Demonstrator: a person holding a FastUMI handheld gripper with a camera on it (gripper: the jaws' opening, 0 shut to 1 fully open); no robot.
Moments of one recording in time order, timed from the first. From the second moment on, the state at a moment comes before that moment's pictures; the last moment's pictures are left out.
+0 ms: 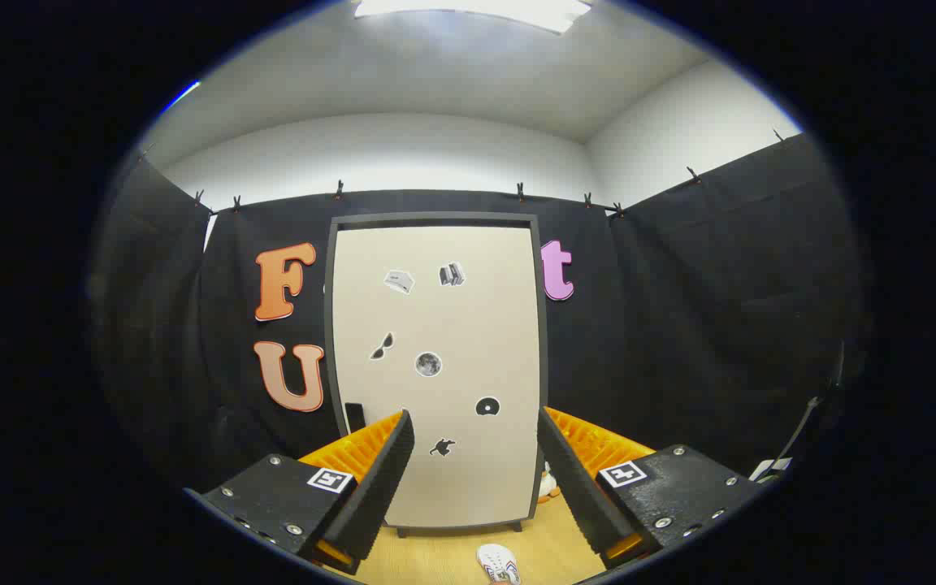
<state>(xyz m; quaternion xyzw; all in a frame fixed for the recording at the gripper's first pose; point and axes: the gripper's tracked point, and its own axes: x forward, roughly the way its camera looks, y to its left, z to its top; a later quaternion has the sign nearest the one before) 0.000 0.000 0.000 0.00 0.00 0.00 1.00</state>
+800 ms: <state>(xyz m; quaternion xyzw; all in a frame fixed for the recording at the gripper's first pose) 0.019 0.045 0.013 -0.01 0.00 0.04 1.00</state>
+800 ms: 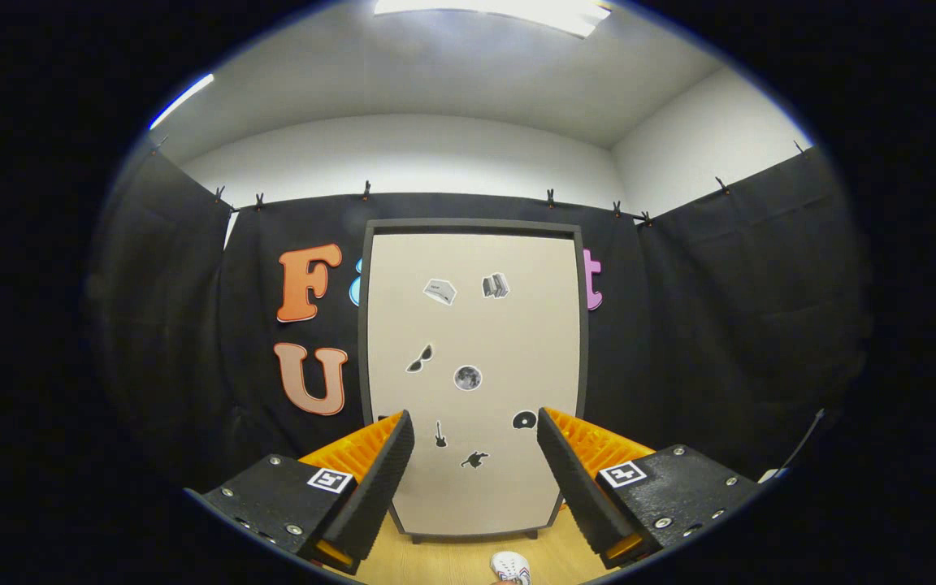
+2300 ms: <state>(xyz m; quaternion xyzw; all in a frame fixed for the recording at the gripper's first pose) 0.053 0.081 0.028 -0.04 -0.01 0.04 1.00</state>
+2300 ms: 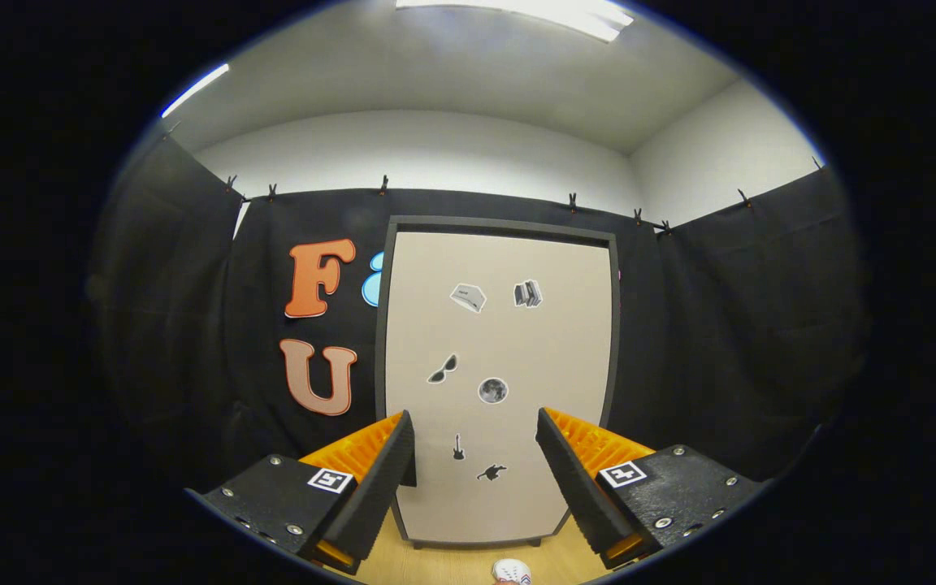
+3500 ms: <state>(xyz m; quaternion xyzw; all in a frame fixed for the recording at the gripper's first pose) 0.228 0.201 -0.172 -0.04 0.13 0.06 0.99</state>
